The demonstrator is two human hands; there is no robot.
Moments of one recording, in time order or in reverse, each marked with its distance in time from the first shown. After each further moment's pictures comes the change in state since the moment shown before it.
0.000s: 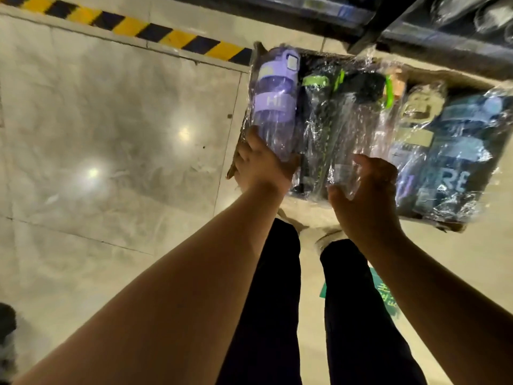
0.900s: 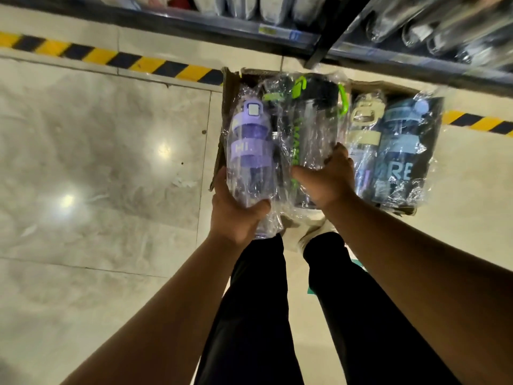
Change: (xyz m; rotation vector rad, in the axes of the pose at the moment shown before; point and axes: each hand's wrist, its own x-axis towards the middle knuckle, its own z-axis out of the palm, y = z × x) left_hand -0.069 -0.032 -0.035 -0.582 -0.182 0.097; right_hand 0.030 -0.018 -0.014 0.302 -0.002 0.315
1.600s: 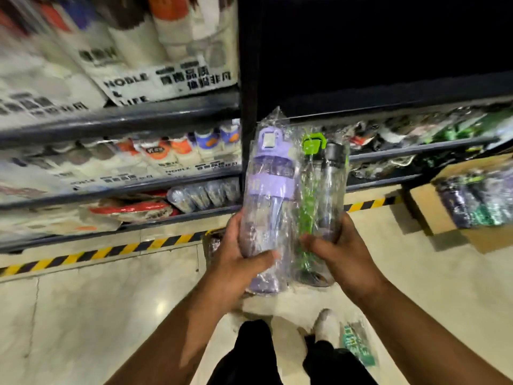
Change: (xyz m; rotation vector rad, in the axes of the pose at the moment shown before) left_hand -0.271 0.323 -0.033 -0.095 -0.574 0.421; right_hand -0.310 -0.089 -0.326 0.849 0.052 -0.376
